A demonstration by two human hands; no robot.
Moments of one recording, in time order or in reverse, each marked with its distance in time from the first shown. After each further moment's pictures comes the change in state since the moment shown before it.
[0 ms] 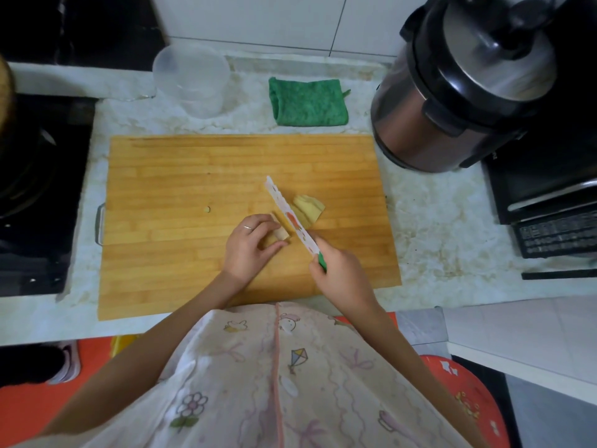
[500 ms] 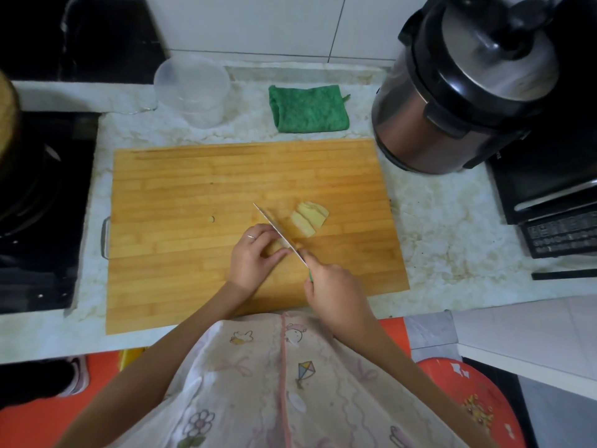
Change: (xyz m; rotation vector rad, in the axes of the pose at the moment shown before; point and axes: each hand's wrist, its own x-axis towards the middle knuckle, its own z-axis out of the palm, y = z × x) left_hand -0.001 -0.001 0.001 -0.082 0.026 -0.049; right_hand -0.009 -0.032 0.001 -0.234 -0.091 0.029
